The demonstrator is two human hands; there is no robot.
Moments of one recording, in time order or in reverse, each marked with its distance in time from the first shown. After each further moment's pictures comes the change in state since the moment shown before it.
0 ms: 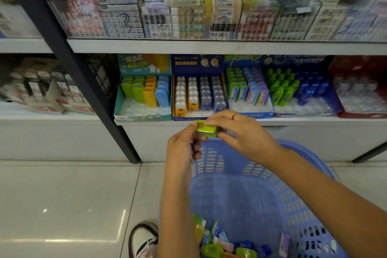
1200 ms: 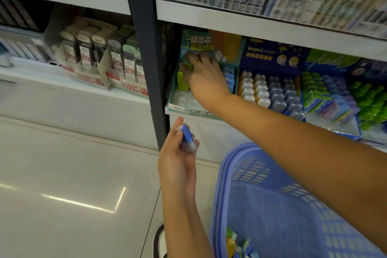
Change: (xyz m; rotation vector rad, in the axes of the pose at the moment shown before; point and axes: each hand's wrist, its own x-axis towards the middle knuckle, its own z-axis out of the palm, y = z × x) left_hand 0.035 0.013 -0.122 -0.594 0.200 0.117; right_hand 0.240 -0.042 0.138 -0.652 0.029 -0.132
